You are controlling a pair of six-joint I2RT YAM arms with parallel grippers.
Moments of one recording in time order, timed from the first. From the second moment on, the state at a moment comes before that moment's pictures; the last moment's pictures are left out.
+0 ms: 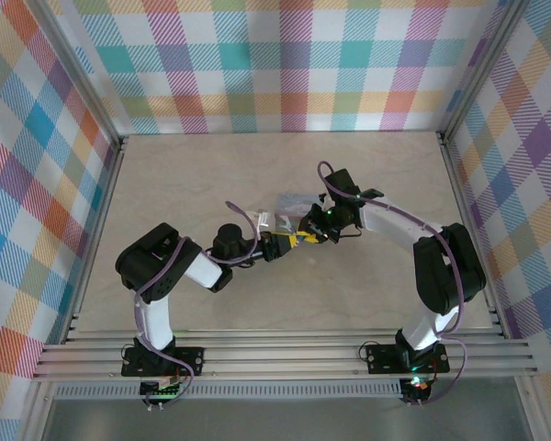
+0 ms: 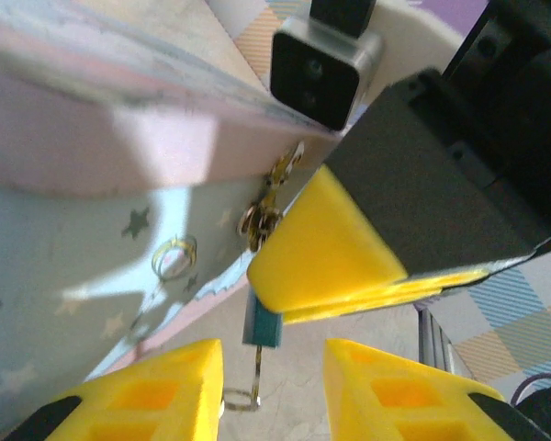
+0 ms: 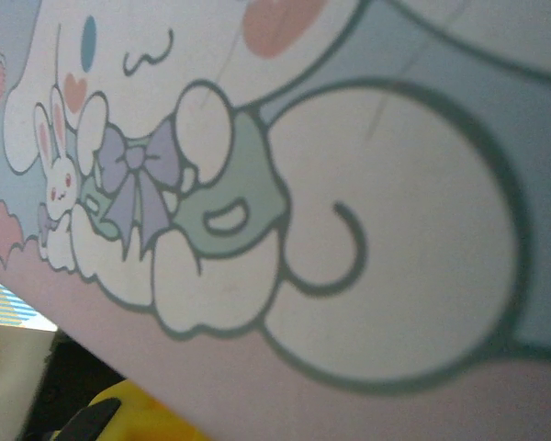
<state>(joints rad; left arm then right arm) -0.63 1.89 0.55 1.20 0.54 -0.76 0.48 1.69 1.15 -0.56 -0.53 0.88</state>
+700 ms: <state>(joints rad) -0.67 1.93 0.55 1.20 0.51 -0.75 0.47 1.69 1.15 -0.57 -0.54 0.89</state>
